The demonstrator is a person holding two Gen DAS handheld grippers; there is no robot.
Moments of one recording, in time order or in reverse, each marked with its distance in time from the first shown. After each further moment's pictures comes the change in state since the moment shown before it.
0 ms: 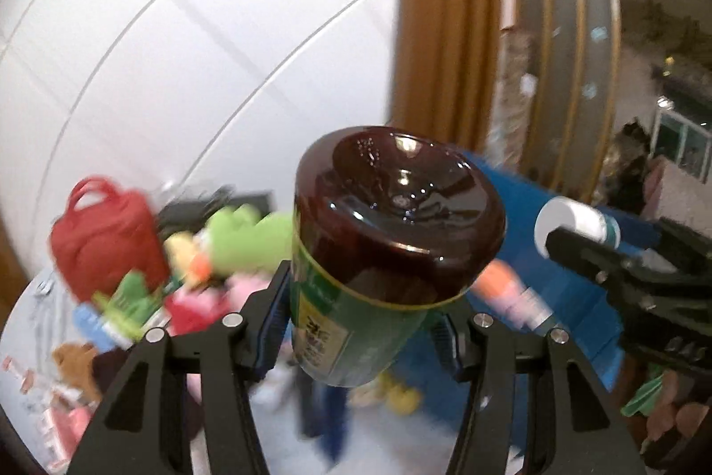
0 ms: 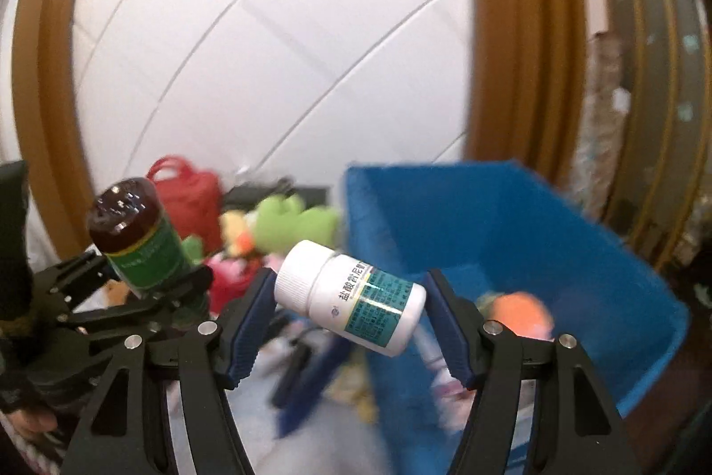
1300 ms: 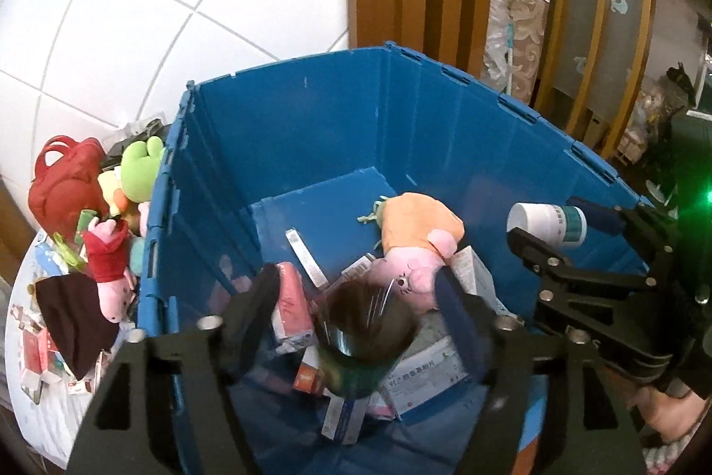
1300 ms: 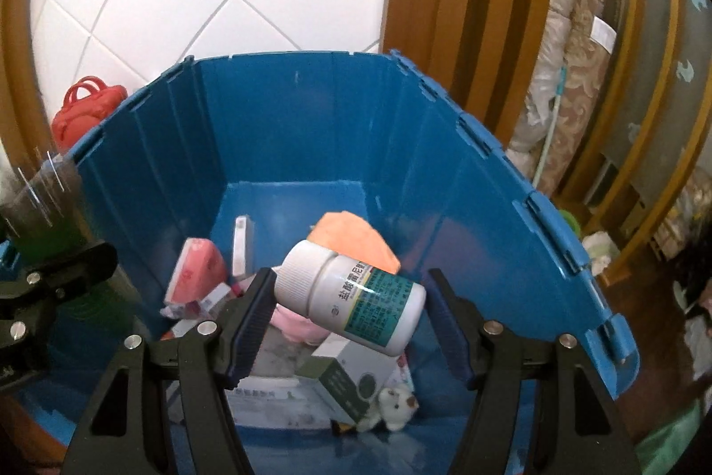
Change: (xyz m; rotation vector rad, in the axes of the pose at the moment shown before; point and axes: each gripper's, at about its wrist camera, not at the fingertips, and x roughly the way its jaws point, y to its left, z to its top) left arm 0.134 -0.242 -0.028 -0.008 0.323 0.185; right arm 0.089 -0.287 -0.079 -0.067 0.254 -0.002
